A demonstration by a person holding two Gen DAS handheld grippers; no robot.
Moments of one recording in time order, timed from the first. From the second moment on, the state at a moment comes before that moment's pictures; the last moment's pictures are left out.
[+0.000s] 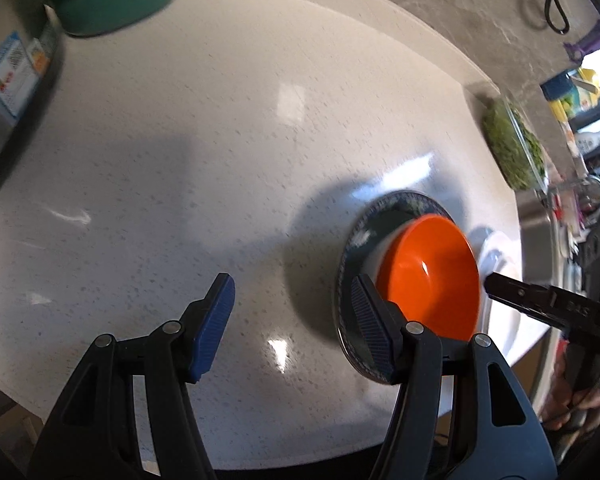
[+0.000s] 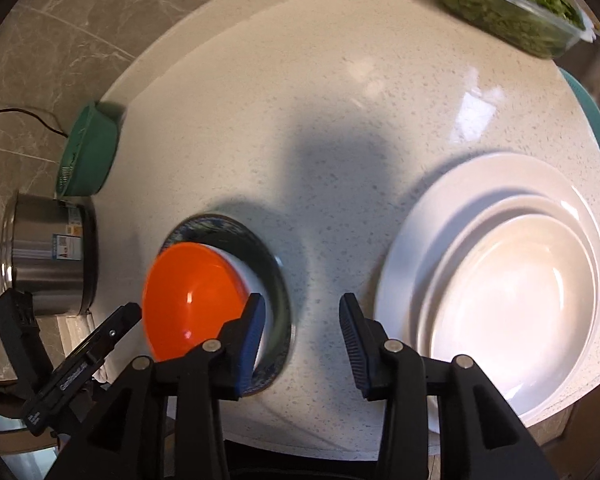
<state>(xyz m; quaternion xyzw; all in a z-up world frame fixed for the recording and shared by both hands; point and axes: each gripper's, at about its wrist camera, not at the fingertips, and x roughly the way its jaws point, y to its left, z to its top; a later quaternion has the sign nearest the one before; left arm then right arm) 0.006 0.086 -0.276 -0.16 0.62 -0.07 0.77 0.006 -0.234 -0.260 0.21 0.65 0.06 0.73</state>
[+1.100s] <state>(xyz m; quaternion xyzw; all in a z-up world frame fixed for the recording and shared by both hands) 0.030 0.048 -0.314 -0.18 0.62 -0.13 0.75 -0.002 -0.211 -0.286 0.21 0.65 0.11 0.72</state>
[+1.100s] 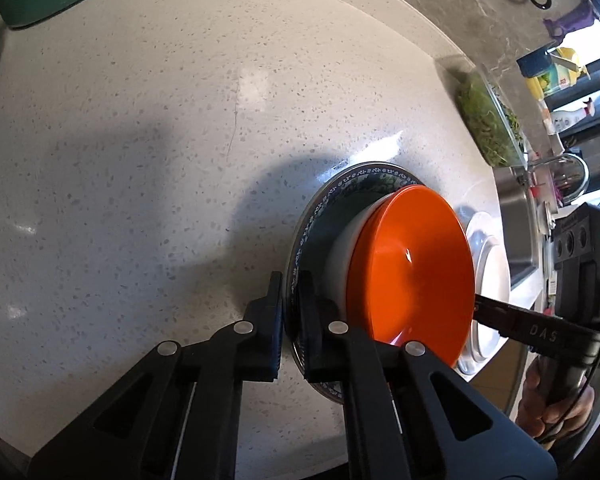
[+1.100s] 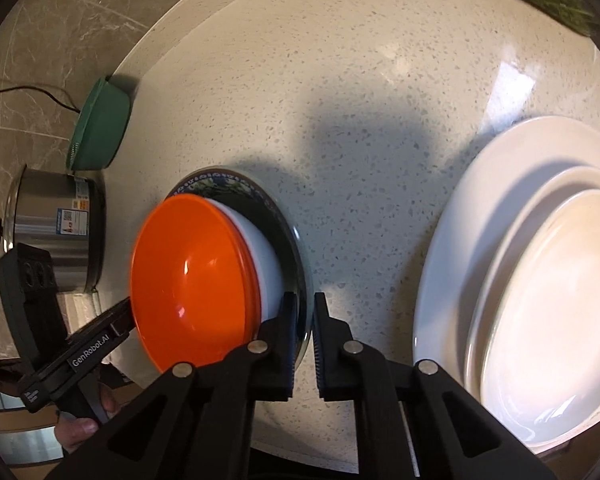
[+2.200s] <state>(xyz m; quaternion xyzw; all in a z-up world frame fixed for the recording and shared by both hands) 0.015 -0.117 -0.234 -0.07 0.58 -0.27 0.76 -0.071 -0.333 -0.225 0.24 0.57 0.03 0.78</state>
